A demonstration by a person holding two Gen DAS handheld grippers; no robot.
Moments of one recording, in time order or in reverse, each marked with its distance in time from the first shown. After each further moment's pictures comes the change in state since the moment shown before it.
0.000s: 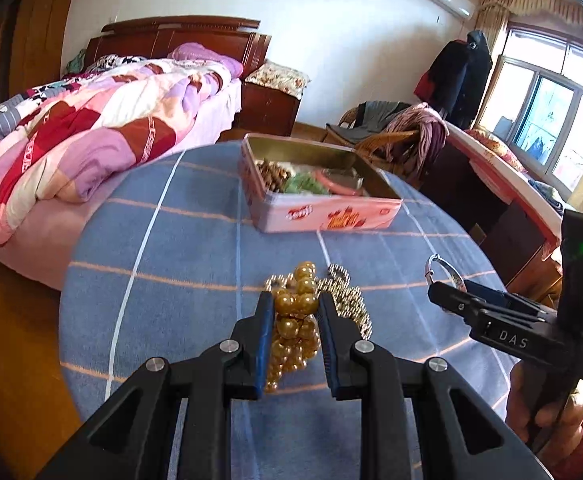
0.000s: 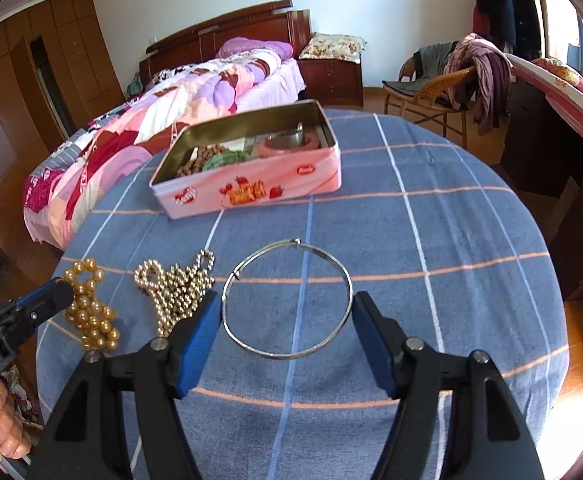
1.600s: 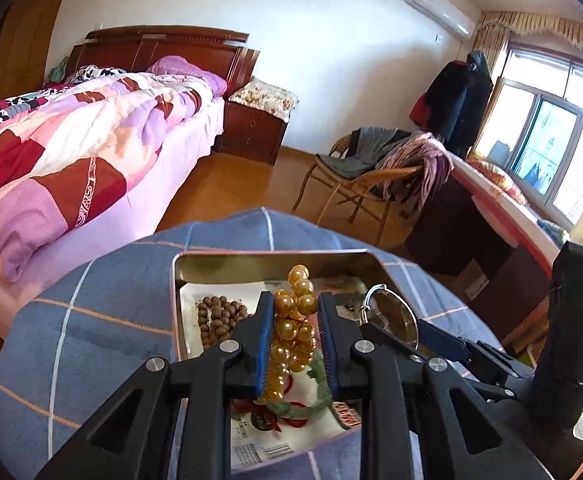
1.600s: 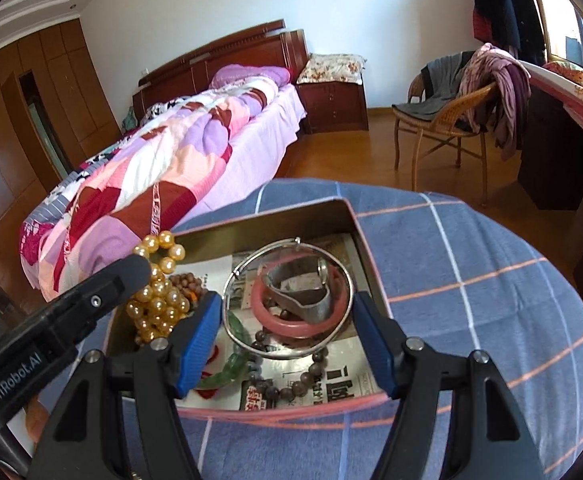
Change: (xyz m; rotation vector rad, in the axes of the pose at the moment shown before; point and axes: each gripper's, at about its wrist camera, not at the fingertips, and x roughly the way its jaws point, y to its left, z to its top) left arm 0.138 -0.009 0.119 -0.016 -0.068 -0.055; right arm 0.105 0.001 0.118 0.054 -0.083 0.035
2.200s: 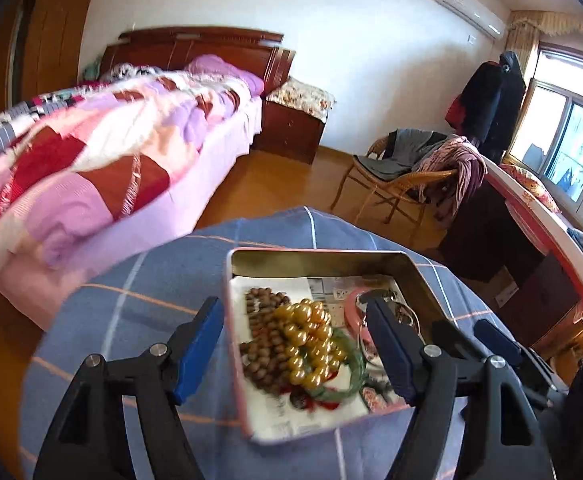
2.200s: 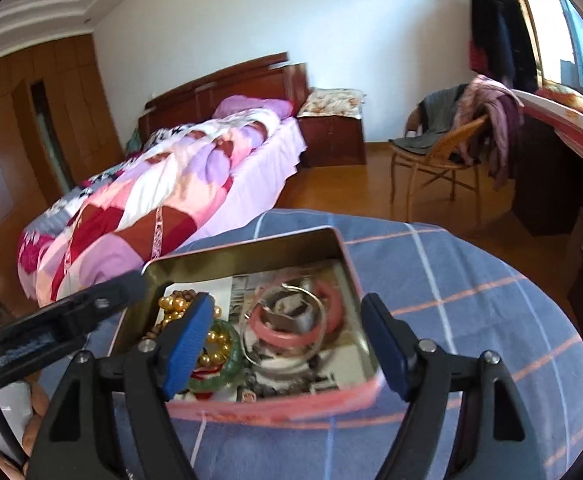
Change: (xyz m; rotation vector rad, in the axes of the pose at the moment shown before) left arm -0.035 0.001 0.000 -0.027 -0.005 0.139; right arm -0.037 -0.006 -0.007 -0.011 -0.139 -0.022
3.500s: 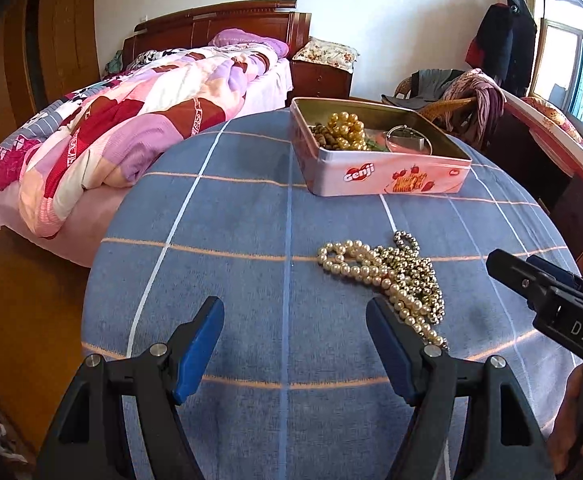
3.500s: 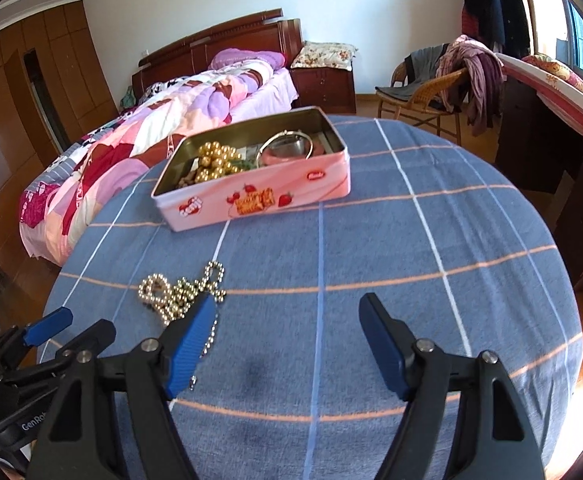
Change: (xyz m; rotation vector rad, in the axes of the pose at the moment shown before) left arm -0.080 0.016 -0.135 0.088 0.148 0.185; right arm -0.080 0.014 -0.097 -0.015 0.190 -0.024
